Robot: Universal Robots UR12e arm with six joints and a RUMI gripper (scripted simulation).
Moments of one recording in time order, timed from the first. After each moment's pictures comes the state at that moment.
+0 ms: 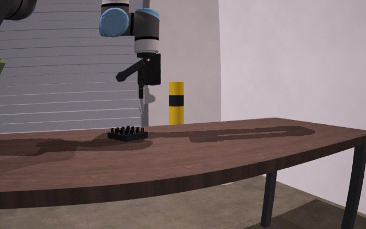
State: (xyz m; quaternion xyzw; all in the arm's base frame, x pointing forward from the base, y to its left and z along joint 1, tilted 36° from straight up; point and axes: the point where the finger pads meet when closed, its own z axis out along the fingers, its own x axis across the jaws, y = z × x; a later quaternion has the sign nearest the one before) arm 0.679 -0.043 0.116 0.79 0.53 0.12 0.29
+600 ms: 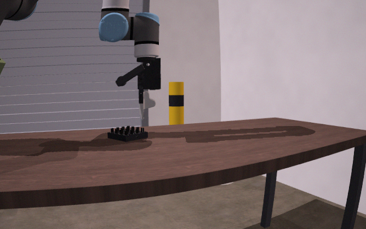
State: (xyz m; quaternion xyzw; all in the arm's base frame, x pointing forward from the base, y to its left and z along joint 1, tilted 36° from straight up) arm 0.687 -0.049 0.102 0.79 0.53 0.12 0.29
